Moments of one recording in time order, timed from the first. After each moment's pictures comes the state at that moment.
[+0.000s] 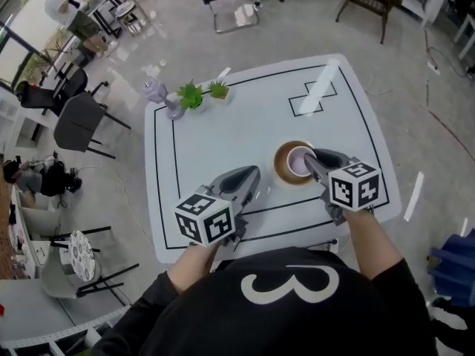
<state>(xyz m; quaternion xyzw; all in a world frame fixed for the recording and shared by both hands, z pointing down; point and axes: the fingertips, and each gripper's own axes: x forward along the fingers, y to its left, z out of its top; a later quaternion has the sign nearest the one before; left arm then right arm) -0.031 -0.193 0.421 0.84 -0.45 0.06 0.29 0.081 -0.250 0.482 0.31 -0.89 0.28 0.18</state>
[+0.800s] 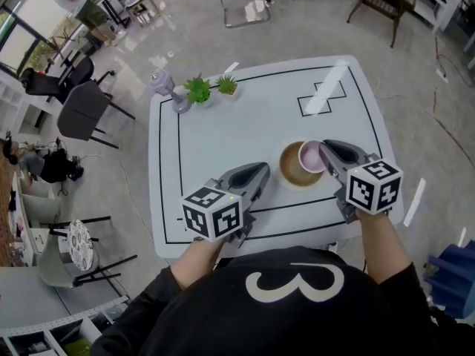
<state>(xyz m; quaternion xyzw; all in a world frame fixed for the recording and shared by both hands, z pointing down) -0.023 -0.200 0.424 0.84 -0.44 0.06 0.31 0.090 -0.266 0.436 0.31 -0.90 0.25 0.15</state>
